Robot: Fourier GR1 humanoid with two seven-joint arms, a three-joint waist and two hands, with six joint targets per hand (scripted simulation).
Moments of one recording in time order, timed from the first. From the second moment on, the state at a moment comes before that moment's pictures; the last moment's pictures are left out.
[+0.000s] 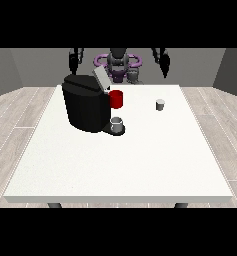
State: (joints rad) left arm -0.01 0.08 0.01 -1.57 0.02 0.01 -0.04; right arm -0.06 -0.09 0.00 -1.58 -0.01 0.00 -0.02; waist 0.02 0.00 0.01
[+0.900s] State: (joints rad) left arm -0.17 0.51 0.05 -1.35 -0.21 -0.25 -0.13; right arm -0.11 -0.07 0.02 -1.58 0.15 -0.14 -0.02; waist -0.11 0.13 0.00
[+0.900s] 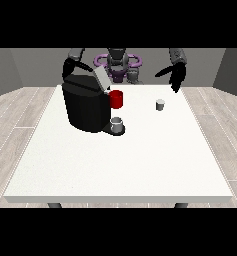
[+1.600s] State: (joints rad) left arm -0.35 0.50 0.01 -1.01 -0.45 -0.17 -0.21; right arm -0.17 -0.03 0.05 -1.53 0.18 -0.16 0.04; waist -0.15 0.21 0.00
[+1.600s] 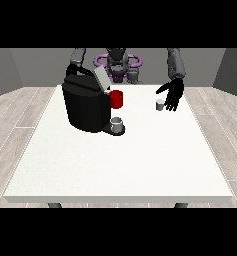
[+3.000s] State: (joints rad) left arm -0.54 0.45 -0.11 -0.72 -0.86 -0.04 -0.30; right arm -0.26 -0.02 -0.01 -1.26 0.14 -0.14 -0.05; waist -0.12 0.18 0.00
